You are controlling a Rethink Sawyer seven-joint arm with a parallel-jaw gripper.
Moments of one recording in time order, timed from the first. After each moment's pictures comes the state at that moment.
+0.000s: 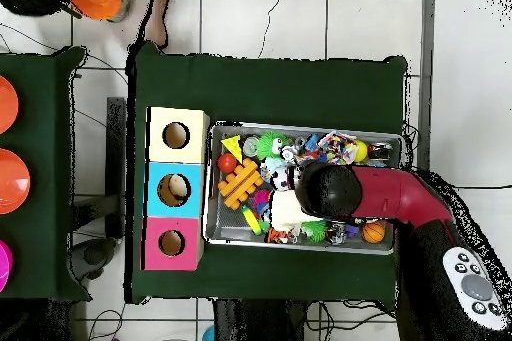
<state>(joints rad) -0.65 -0.75 0.35 1.71 -0.41 0.62 1.58</state>
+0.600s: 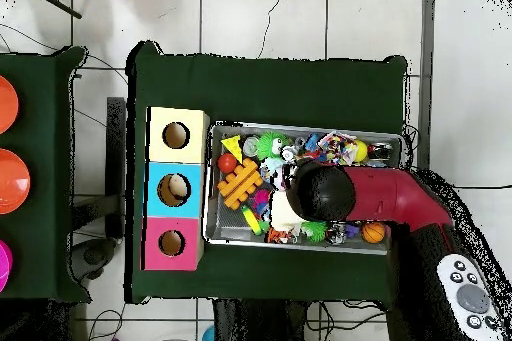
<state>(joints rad) -0.61 -0.80 0.34 1.73 -0.41 0.62 1.58</state>
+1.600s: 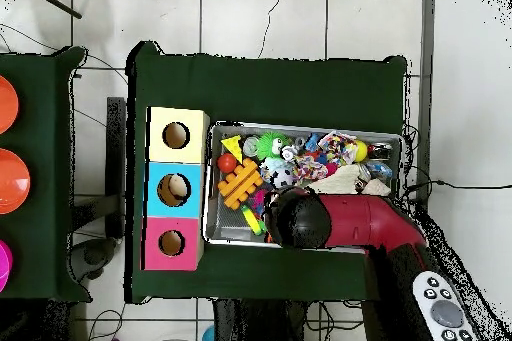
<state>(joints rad) -0.59 -0.83 0.31 1.88 -0.41 0.55 1.58</state>
